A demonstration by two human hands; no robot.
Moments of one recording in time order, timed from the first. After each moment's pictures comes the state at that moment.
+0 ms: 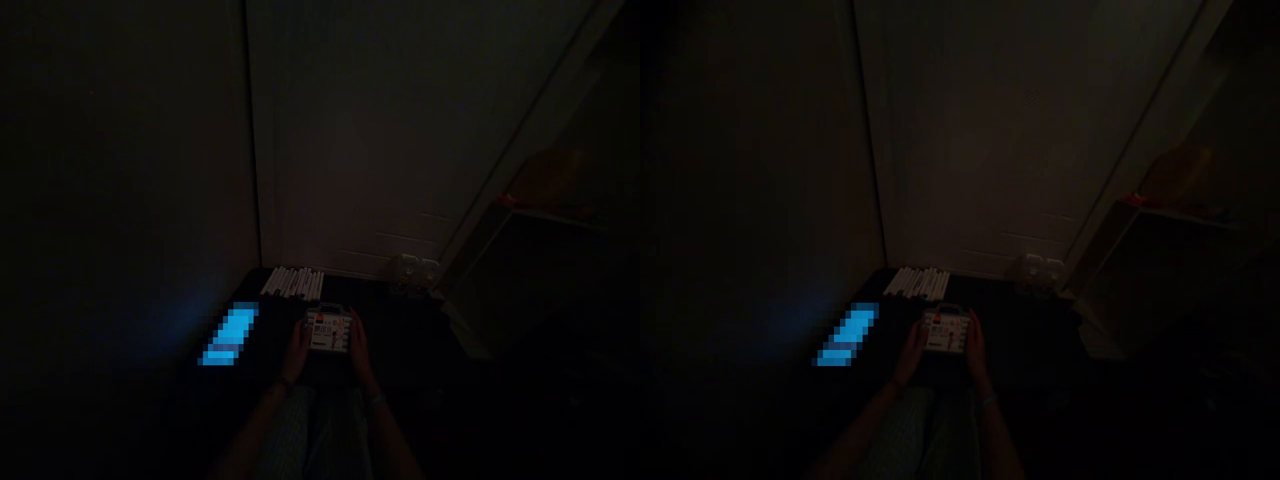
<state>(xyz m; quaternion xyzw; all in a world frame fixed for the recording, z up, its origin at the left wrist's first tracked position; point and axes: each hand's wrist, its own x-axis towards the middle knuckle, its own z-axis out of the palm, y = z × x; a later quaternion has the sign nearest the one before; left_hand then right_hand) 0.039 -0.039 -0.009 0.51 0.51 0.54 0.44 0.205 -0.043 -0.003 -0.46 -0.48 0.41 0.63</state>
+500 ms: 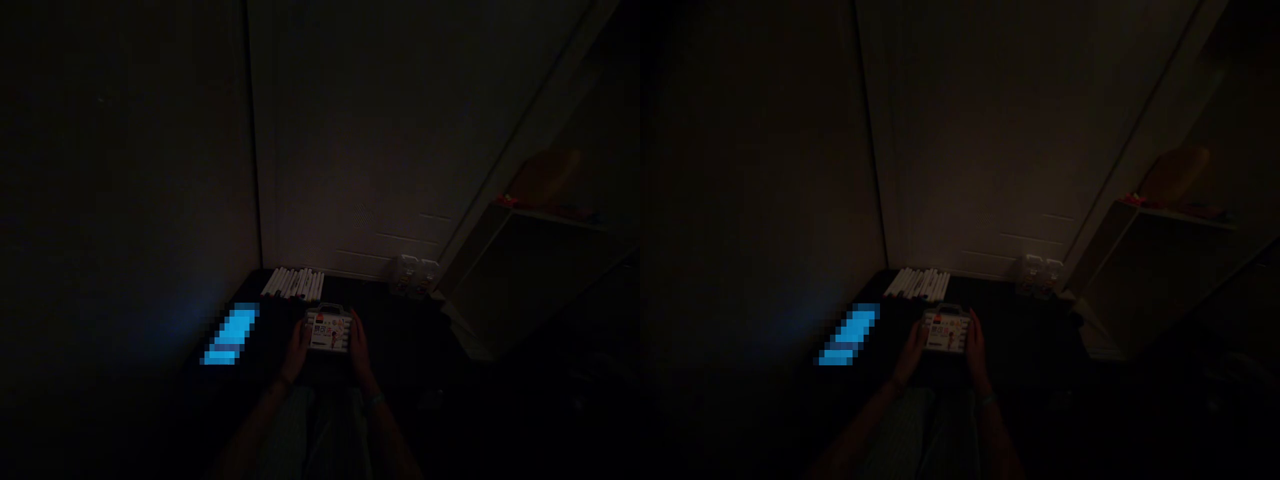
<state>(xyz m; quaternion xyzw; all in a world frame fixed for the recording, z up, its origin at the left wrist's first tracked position) 0.038 -0.036 -0.012 0.50 0.50 0.54 0.46 0.204 -0.044 -0.001 -0.46 -0.49 0.40 0.63</state>
